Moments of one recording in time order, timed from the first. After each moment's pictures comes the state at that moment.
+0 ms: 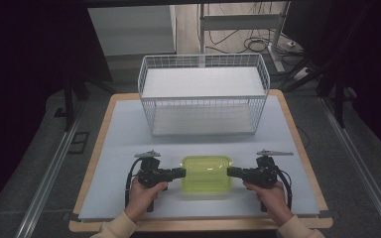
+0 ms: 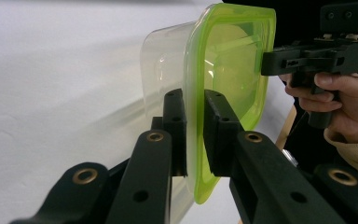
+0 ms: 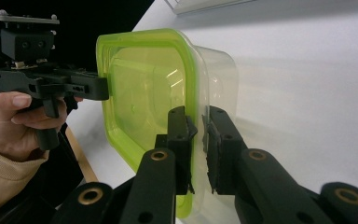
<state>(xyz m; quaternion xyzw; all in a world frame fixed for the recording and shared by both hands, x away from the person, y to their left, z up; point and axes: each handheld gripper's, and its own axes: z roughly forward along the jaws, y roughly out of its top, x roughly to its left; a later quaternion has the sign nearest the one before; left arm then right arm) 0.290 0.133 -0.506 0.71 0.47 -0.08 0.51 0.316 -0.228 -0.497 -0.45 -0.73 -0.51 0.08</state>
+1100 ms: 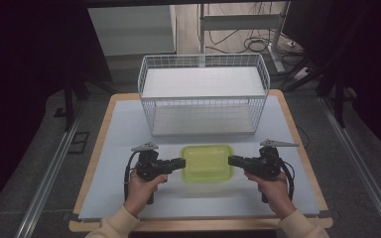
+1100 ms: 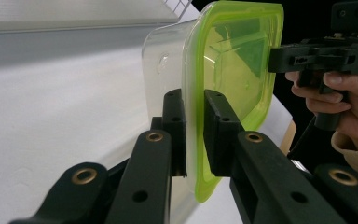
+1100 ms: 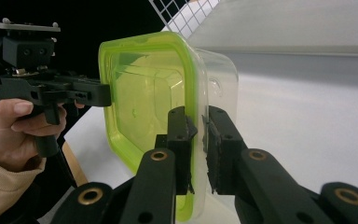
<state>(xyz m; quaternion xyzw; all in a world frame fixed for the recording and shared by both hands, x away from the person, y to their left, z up) 0.296 0.133 -0.477 0.71 0.45 -0.04 0.54 0.321 -0.224 -0.458 -0.43 -0.73 -0.53 0.03</state>
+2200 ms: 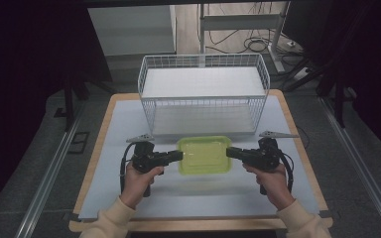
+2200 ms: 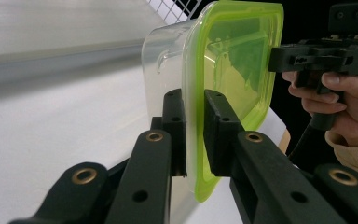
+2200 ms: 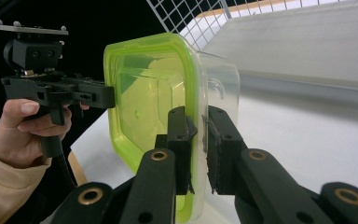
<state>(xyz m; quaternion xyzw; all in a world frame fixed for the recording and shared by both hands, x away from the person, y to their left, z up) 0.308 0.143 -0.456 0.71 0.44 -0.04 0.55 0.333 -0.217 -0.437 -0.41 -0.73 -0.55 0.03</state>
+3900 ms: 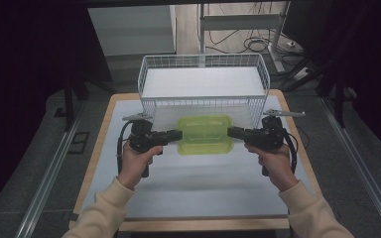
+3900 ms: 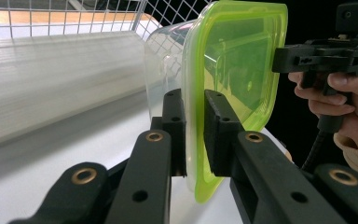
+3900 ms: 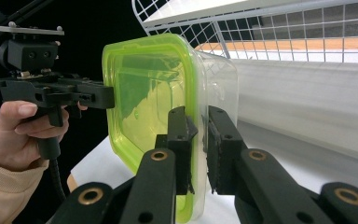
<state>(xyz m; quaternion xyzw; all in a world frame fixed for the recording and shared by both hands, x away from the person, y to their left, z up) 0.333 0.144 -0.400 0.71 0.43 0.00 0.56 0.355 -0.212 -0.382 -0.40 -0.73 -0.56 0.00</state>
